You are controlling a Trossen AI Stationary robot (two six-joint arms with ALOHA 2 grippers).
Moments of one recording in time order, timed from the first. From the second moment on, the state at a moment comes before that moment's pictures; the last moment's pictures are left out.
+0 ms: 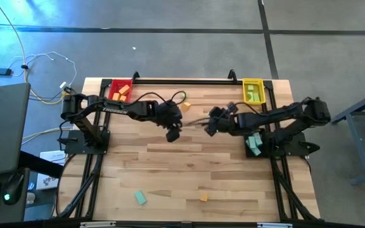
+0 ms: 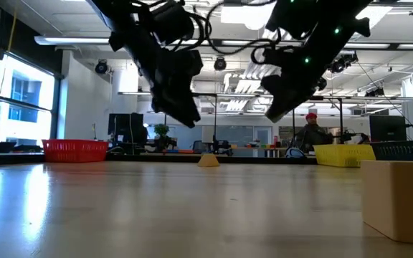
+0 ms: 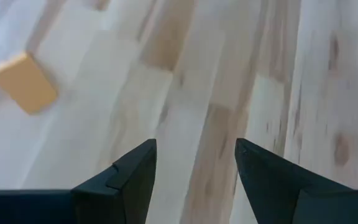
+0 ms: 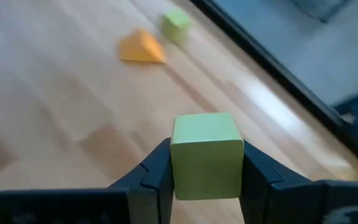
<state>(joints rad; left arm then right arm) 0.29 1.67 1.03 -0.28 0.06 -0.15 -0.01 1.48 0.86 -0.41 0.73 0.47</state>
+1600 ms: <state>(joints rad) -0.09 1.67 1.03 -0.51 -0.05 -0.18 -0.85 1.34 0.86 -0.77 0.48 0.36</state>
